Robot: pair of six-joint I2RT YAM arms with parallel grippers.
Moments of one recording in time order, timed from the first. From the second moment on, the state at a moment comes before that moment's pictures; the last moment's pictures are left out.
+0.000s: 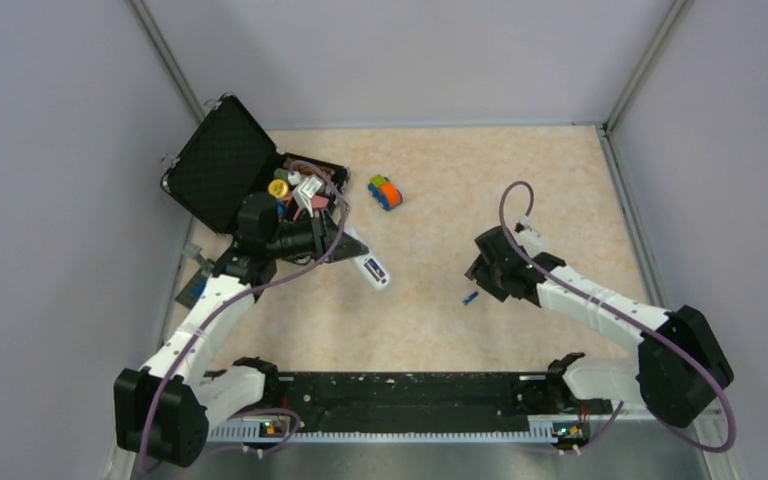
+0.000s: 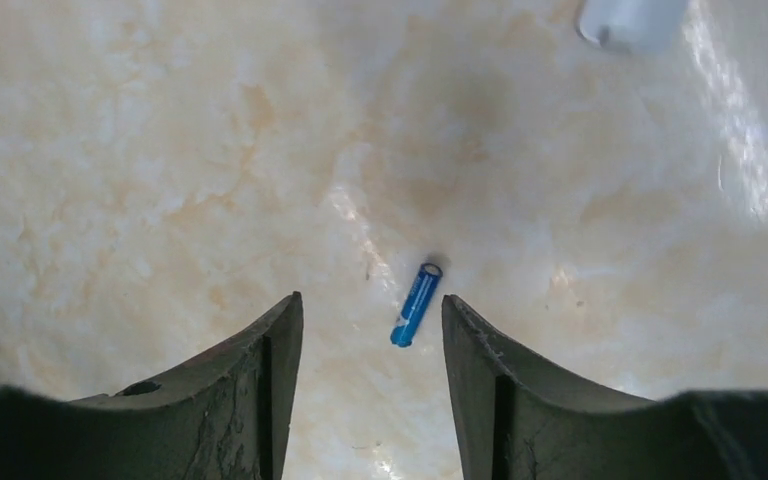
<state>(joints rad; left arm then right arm) -0.24 1.05 0.75 -0.09 0.91 -0.59 0.62 1.25 0.69 -0.54 0.30 1.29</state>
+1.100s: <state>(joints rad) -0.05 1.08 0.79 -0.09 0.90 -0.59 0.61 1.32 0.71 -0.55 -0.25 -0.77</state>
